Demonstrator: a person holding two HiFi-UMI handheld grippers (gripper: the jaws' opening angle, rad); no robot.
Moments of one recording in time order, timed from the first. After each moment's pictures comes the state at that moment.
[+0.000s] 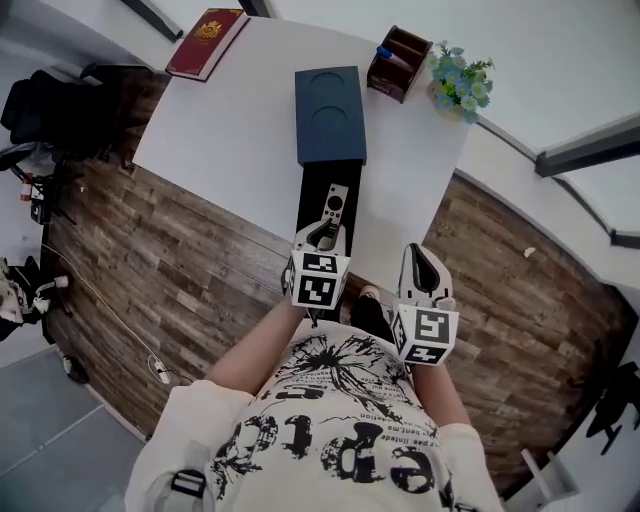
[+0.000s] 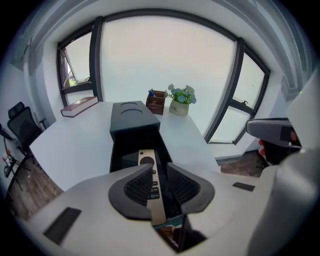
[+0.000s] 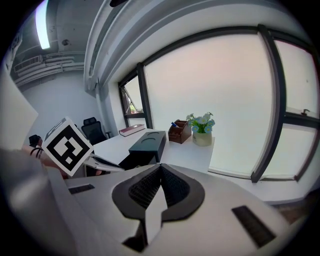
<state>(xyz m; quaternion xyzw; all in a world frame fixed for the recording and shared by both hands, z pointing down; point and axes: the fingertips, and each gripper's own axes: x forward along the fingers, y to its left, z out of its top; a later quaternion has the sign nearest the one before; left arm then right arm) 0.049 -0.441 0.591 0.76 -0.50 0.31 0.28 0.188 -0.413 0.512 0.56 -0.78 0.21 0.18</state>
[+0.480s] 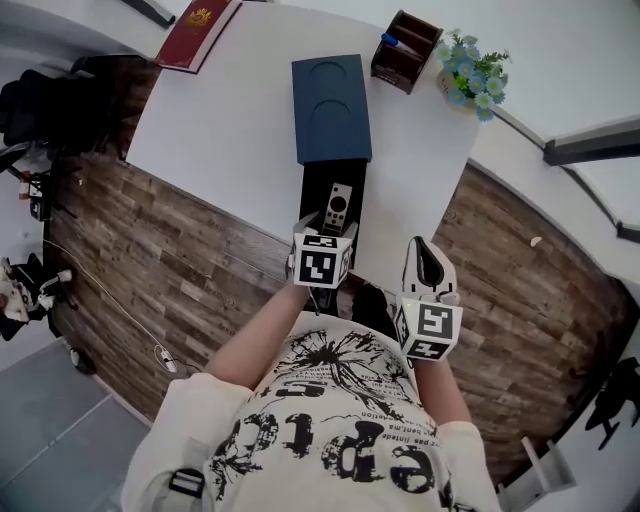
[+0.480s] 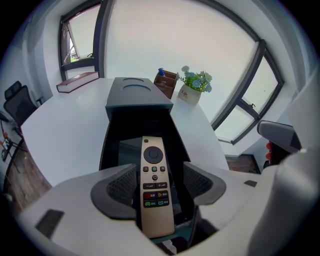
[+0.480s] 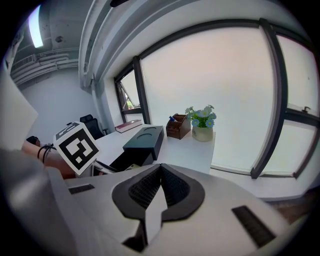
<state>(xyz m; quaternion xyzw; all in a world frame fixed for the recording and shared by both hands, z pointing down) 0.041 -0.461 0.641 0.72 -0.48 0.35 0.37 0.186 -0.440 0.535 0.57 -0.77 0.23 0.19</state>
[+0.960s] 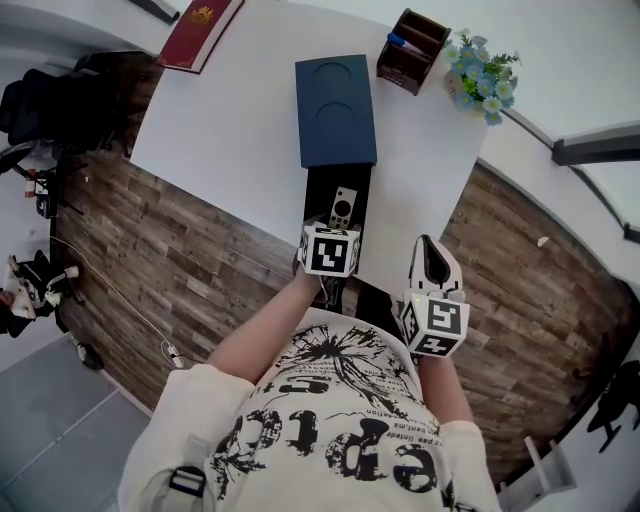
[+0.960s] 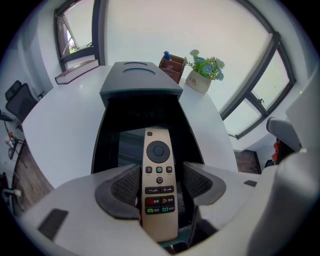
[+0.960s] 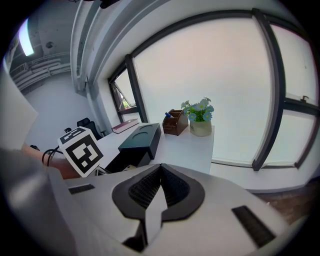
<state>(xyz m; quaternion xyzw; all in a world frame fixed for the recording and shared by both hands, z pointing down) 0.039 -0.465 0.669 0.68 -0.47 0.39 0.41 0.192 -0.453 0.549 0.57 -0.76 0.27 0.18</state>
